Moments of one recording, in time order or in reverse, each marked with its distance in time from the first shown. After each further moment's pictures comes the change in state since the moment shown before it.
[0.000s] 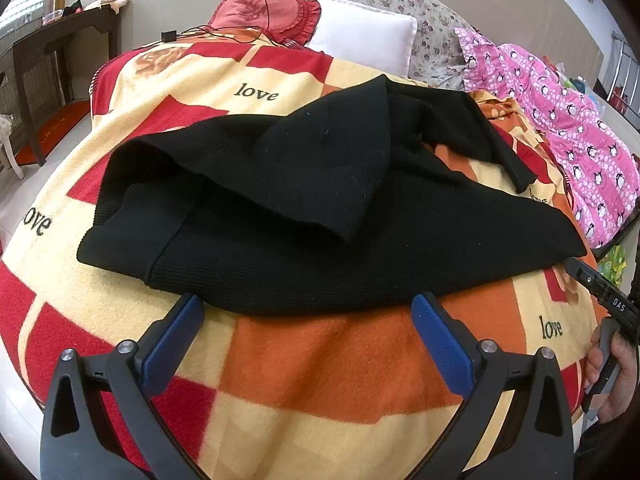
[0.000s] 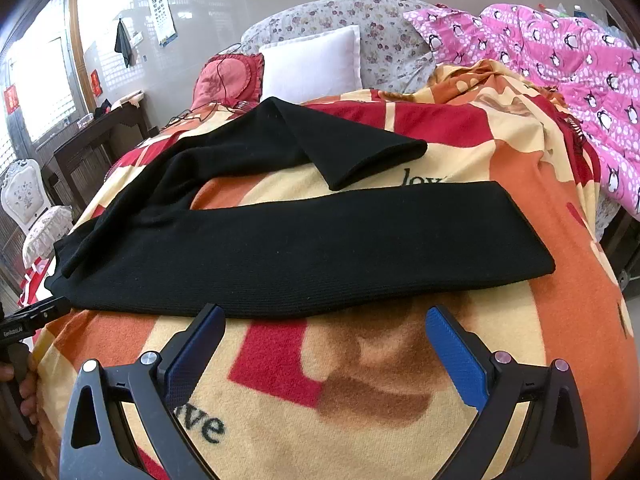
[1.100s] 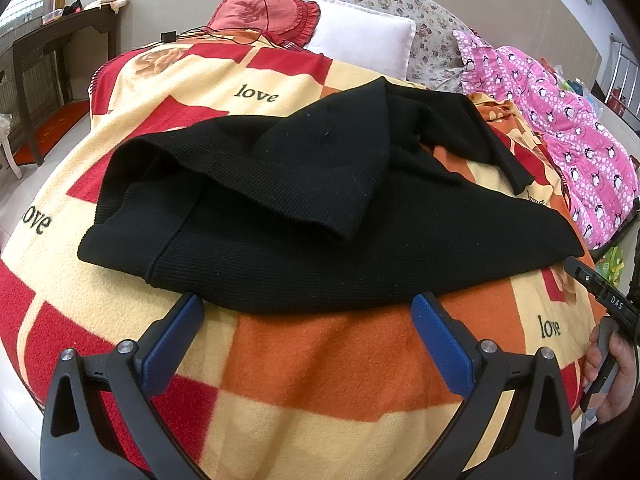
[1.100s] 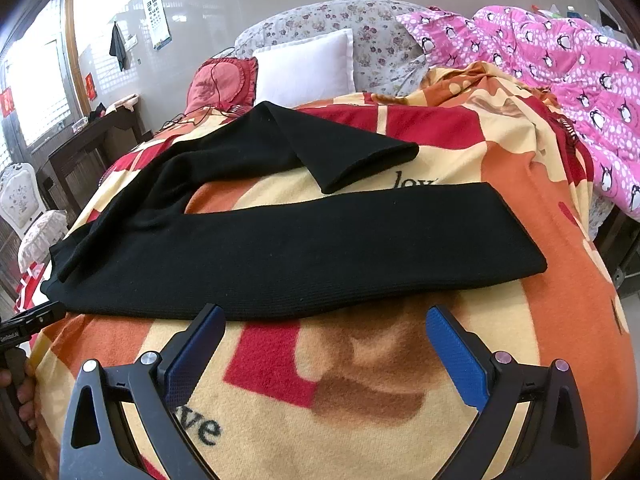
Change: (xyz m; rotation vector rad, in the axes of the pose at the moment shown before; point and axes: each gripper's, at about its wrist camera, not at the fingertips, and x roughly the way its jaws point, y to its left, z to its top) left arm -0.003 0.001 -0.001 -0.007 -0.004 -0.004; right arm -0.002 0.000 0.002 0.013 -0.011 -0.023
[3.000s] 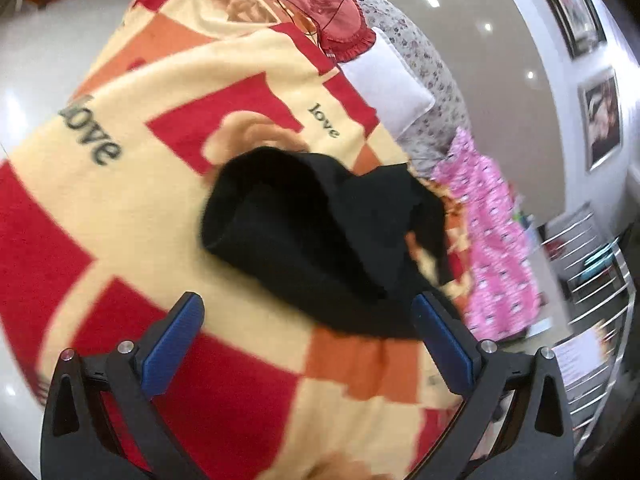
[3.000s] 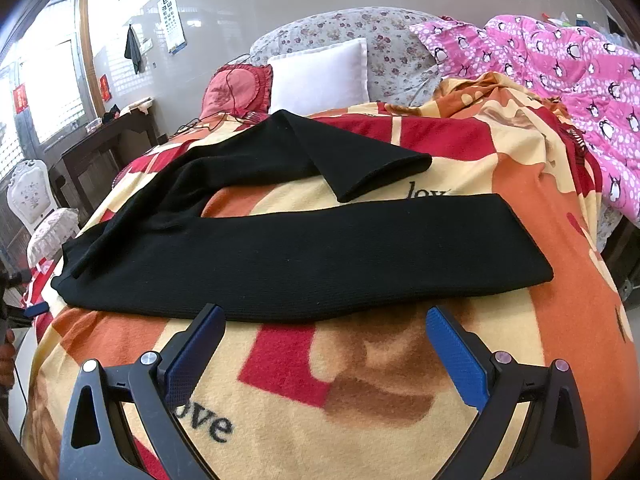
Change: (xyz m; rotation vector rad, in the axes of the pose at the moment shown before) left arm -0.022 0.135 0.015 -0.502 0.055 -0.434; right arm -0.006 0.003 -0.002 -0.026 -0.037 0.043
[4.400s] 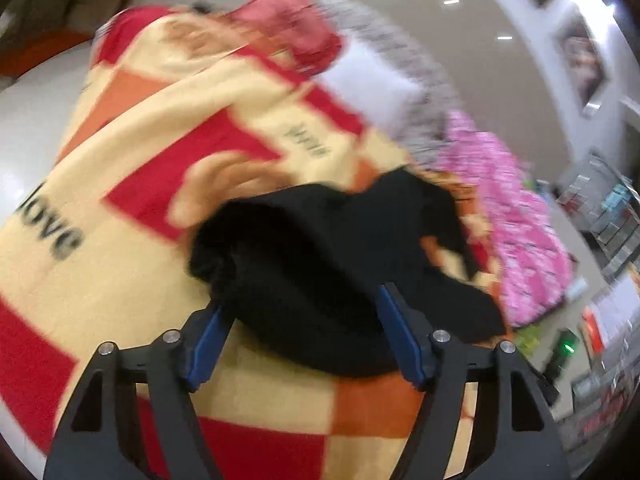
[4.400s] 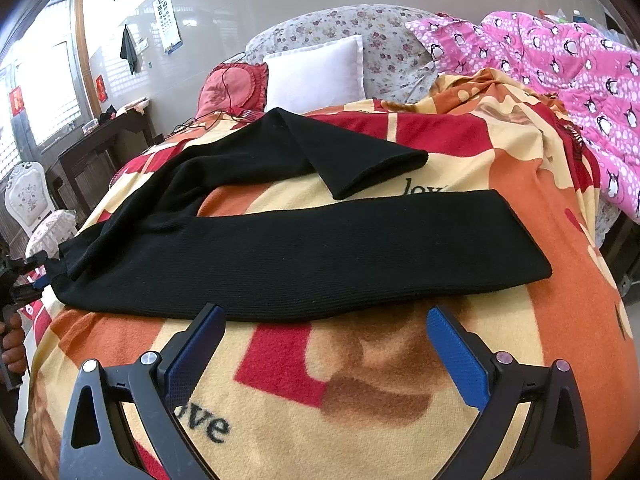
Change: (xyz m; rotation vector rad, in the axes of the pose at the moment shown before) left arm 0.024 -0.010 0.017 0.209 -0.068 0.144; right arm 0.001 -0.001 -0.001 0.007 0.008 -0.003
